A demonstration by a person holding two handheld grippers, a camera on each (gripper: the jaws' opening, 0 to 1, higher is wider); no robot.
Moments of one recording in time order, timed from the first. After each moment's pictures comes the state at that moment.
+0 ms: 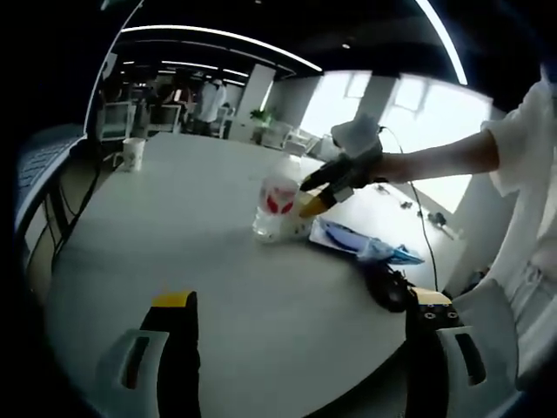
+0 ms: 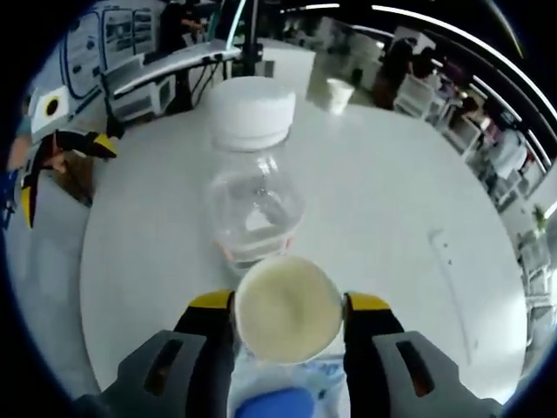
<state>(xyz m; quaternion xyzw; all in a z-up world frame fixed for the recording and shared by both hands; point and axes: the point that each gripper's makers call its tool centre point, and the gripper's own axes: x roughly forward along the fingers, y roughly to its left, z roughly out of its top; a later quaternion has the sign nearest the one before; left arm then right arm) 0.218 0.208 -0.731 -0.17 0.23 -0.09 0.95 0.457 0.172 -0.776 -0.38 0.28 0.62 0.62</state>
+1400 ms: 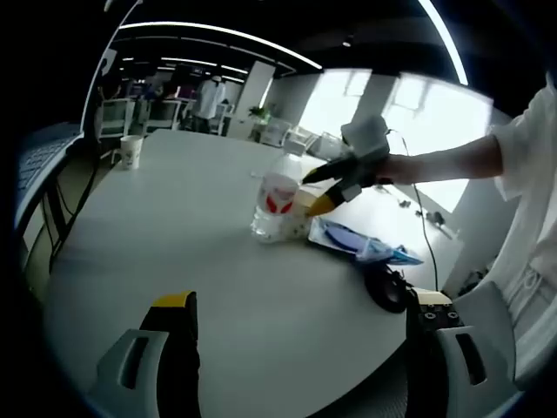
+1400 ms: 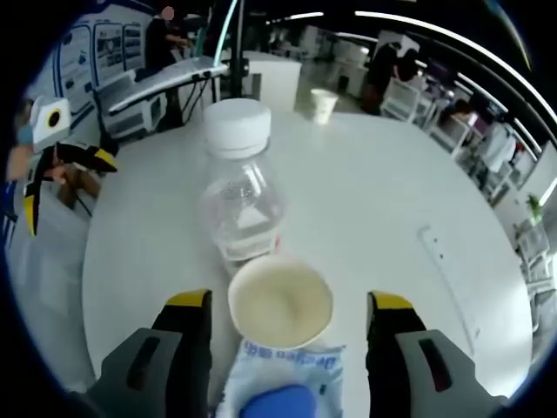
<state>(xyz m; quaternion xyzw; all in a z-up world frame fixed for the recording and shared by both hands) 0.223 0.212 -0.733 -0.17 0.24 -0.10 0.95 0.460 0.165 -0.763 -0.34 0.27 0.62 0.65</state>
